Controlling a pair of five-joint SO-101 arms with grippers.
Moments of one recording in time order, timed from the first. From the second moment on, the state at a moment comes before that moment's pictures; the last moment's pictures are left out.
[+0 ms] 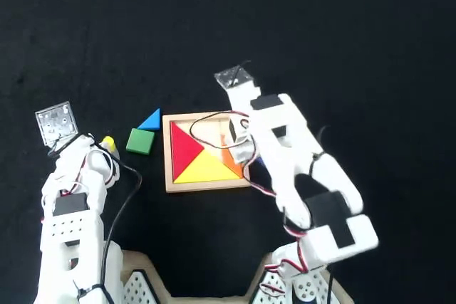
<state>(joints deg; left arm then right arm) -17.0 -56.9 83.6 25.2 8.3 -16.6 4.4 29.8 62.3 7.9</state>
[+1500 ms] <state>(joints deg) -17.0 -56.9 83.6 25.2 8.3 -10.8 8.8 27.1 61.8 9.2</state>
